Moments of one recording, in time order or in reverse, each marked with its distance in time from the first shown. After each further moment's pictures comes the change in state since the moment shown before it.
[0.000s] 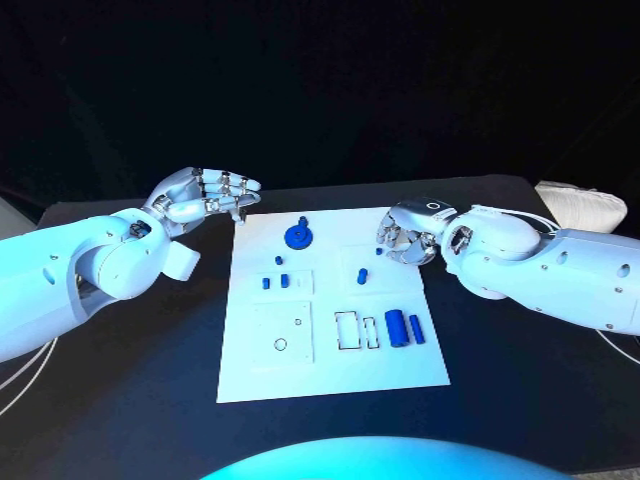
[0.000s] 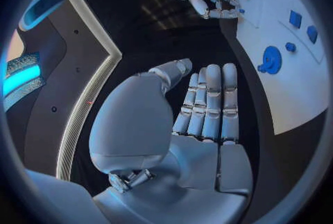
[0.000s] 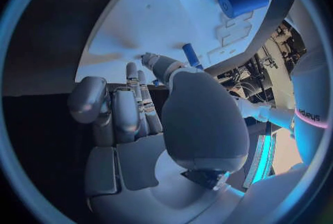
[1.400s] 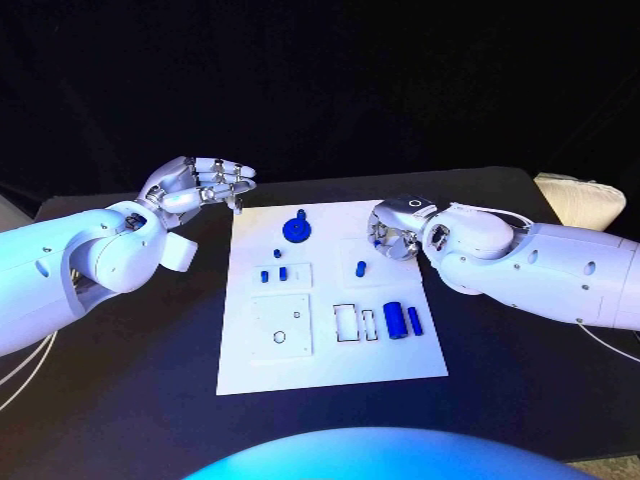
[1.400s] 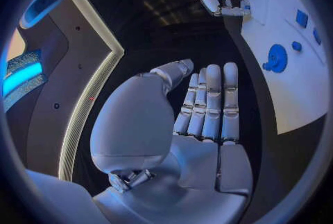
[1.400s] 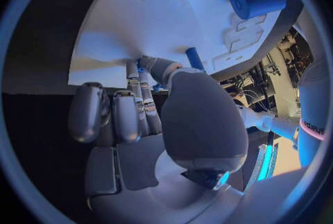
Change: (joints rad) left arm 0.000 -0.005 0.000 0.010 0.035 -0.029 0.022; left_hand 0.013 0.013 -0.008 -0.008 0.000 0.000 0.000 0.000 -0.003 -0.013 0.005 0.008 -0.001 0.004 -0.004 0.000 -0.002 -0.001 0.022 0.000 -0.008 -0.013; right arm -0.022 0.070 0.001 -0.037 -0.069 0.011 -0.069; right_hand 0.031 0.064 0.095 -0.029 0.000 0.079 -0.026 0.070 0.077 0.062 -0.021 0.000 0.007 0.000 -0.011 0.070 0.024 -0.024 0.021 -0.007 0.131 0.153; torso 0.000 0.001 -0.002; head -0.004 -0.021
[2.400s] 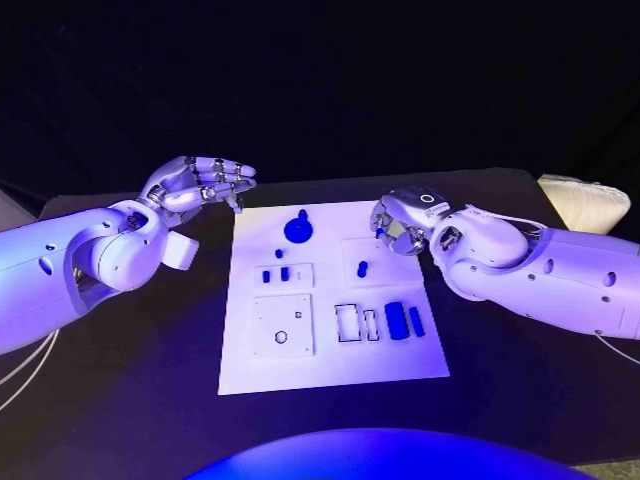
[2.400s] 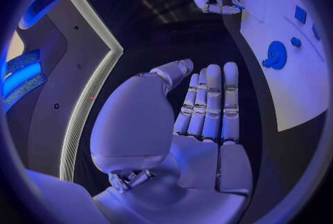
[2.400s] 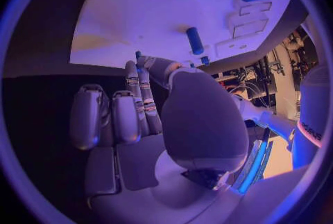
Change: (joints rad) left arm 0.000 -0.002 0.000 -0.006 0.006 -0.010 0.000; left_hand 0.000 0.000 -0.003 0.003 0.000 -0.003 0.003 0.000 -0.001 -0.014 0.000 0.000 -0.002 0.000 0.000 -0.004 -0.002 0.000 0.003 0.004 -0.004 -0.002; right arm 0.002 -0.044 0.003 0.078 -0.038 -0.154 -0.059; right_hand -0.002 0.002 0.034 -0.033 0.032 -0.002 -0.001 0.019 0.029 0.010 0.010 -0.003 0.004 0.001 -0.006 0.004 -0.005 -0.011 0.007 -0.007 0.042 0.051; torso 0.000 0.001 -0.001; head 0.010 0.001
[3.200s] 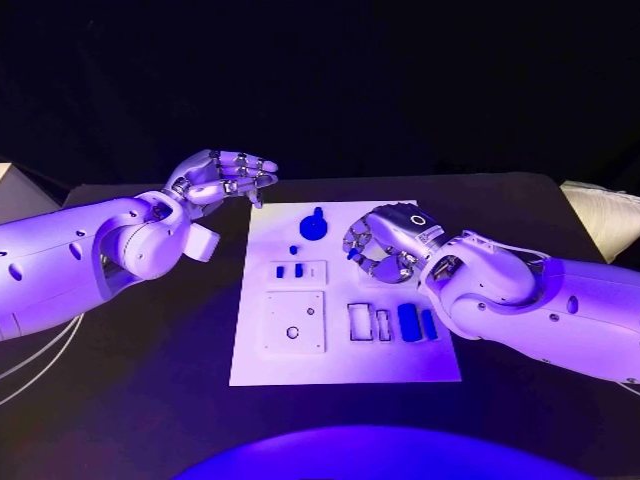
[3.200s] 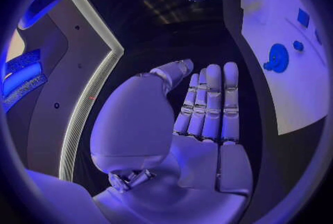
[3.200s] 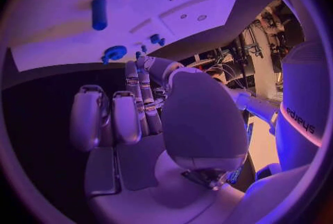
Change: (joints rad) left arm 0.000 0.009 0.000 0.004 0.002 -0.001 0.001; left_hand 0.000 0.000 0.000 0.000 0.000 0.000 0.000 0.000 -0.001 0.000 0.000 0.000 -0.001 0.004 0.004 0.000 0.000 0.000 0.004 -0.004 0.000 -0.001; right arm -0.040 0.009 0.001 0.225 0.029 -0.079 0.023; right_hand 0.000 0.000 0.005 -0.003 0.003 0.001 0.002 0.003 0.003 0.000 0.000 -0.001 0.001 0.000 0.000 0.004 0.004 0.000 0.004 -0.004 0.010 0.009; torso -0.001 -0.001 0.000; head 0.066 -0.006
